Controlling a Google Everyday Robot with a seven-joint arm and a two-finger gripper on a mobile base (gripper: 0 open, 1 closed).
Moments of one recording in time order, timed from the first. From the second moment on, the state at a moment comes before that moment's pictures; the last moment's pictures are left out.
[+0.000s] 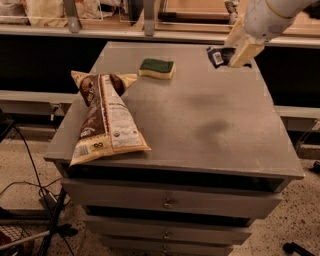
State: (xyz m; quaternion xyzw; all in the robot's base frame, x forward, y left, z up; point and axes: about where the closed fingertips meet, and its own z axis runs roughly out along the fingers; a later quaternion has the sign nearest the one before) arm 0.652 -0.204 0.966 -0.72 0.64 -0.08 0.27
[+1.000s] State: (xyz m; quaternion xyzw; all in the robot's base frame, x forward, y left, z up) arm 0.665 -0.192 0.965 -0.72 0.63 -0.09 0.28
